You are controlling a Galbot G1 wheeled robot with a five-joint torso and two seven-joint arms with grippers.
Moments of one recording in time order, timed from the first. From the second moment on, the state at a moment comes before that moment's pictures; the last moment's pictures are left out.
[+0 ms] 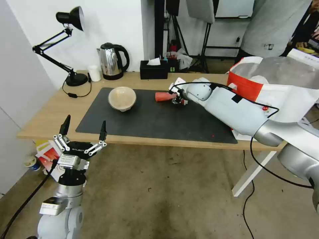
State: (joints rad) left arm 1.56 -1.52 -0.75 -2.12 -0.18 -0.63 0.32; right arm 0.10 1.15 -0.69 1.09 0.36 -0.66 -0.30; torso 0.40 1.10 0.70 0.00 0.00
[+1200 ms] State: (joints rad) left arm 1.53 -1.51 -0.74 -2.11 -0.17 -0.60 0.32; right arm 0.06 0.81 -0.61 1.60 0.53 -0.72 -0.25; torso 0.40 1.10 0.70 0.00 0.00
